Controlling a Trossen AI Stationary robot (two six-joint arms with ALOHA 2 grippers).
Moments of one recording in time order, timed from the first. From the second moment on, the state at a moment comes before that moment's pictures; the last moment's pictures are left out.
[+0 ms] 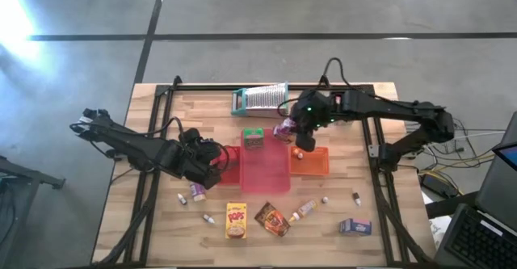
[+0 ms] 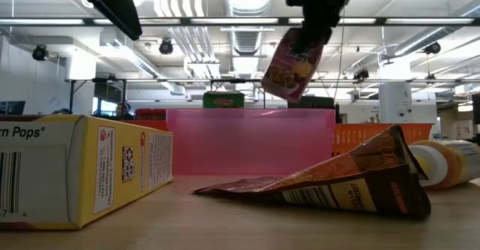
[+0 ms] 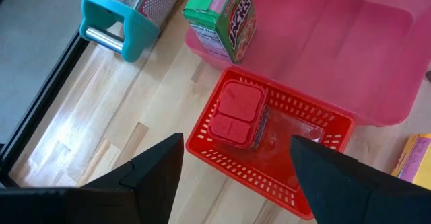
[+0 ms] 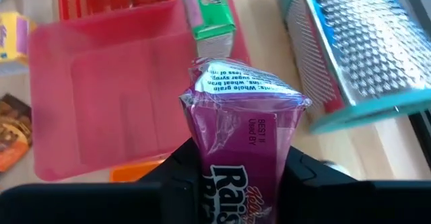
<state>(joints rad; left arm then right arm) -0.39 1.34 1.25 -1.18 -0.60 -0.76 -0.20 1.44 1.30 -0.82 -0.01 0.02</state>
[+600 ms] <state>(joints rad) -0.39 1.34 1.25 -1.18 -0.60 -0.76 -0.18 1.67 1.43 -0.83 0.00 -0.18</state>
